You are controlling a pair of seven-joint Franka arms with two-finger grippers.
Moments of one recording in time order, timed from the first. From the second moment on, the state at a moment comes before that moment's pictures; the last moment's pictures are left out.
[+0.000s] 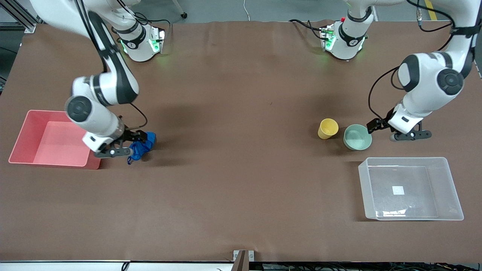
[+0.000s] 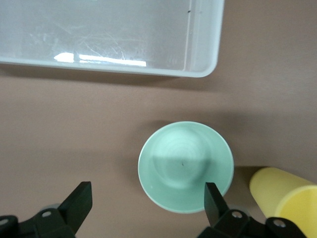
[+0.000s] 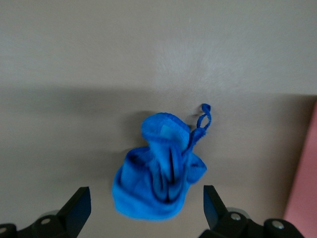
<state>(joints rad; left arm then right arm) -0.05 0.13 0.07 -2.34 -0.02 2.50 -0.03 0.21 0.34 -0.06 -2.14 -0.02 2.41 0.09</state>
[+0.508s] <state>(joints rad) -0.04 0.31 0.07 -2.35 -0.02 2.66 -0.03 0.21 0.43 -0.07 -2.17 -0.02 2.53 0.09</state>
